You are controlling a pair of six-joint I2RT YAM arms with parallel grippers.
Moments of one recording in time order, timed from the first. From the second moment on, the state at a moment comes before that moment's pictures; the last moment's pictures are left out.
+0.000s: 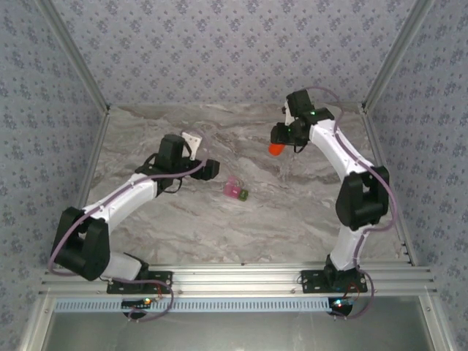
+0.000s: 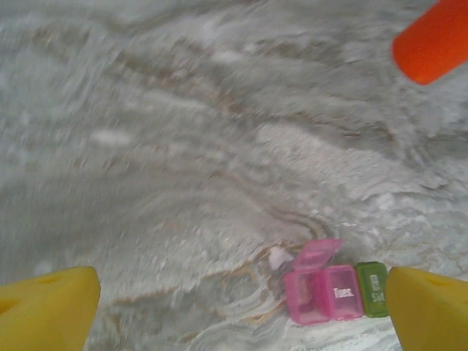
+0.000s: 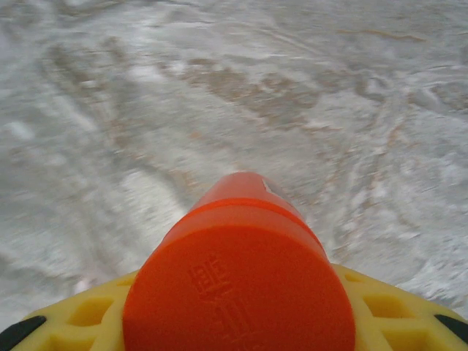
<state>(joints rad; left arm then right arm) -0.47 1.39 0.90 -0.14 0.20 -0.12 0.29 1.80 1.65 -0.87 -0.12 0.28</state>
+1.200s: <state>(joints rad) -0.64 1.40 0.86 0.32 0.54 0.17 0.48 1.49 1.55 -0.91 -0.55 0.40</state>
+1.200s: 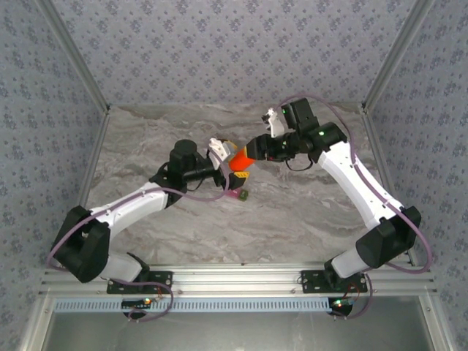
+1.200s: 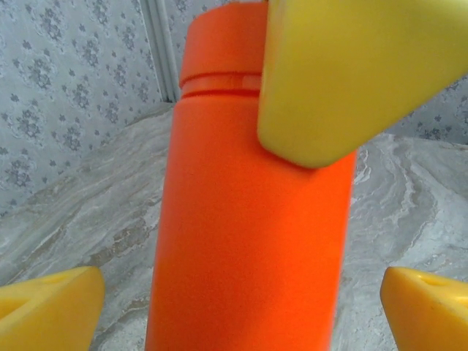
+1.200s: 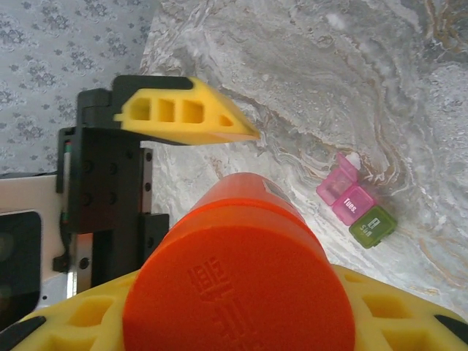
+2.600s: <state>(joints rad) -0.64 1.47 0.89 0.32 0.61 0.12 0.50 1.50 1.52 -0.89 -0.56 0.41</state>
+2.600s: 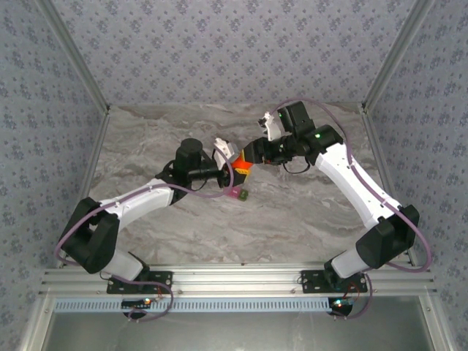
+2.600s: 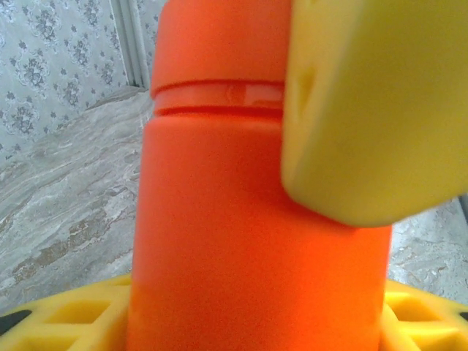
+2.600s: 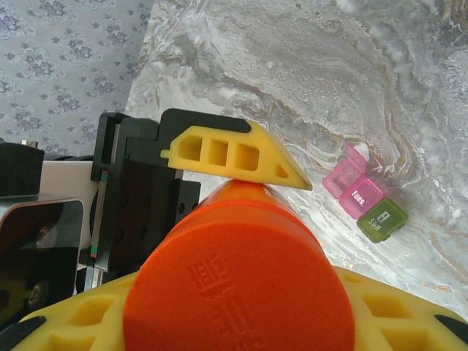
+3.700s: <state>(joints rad) -0.65 1.45 0.92 0.20 0.47 0.09 0.45 1.35 1.36 -0.64 -0.42 0.72</state>
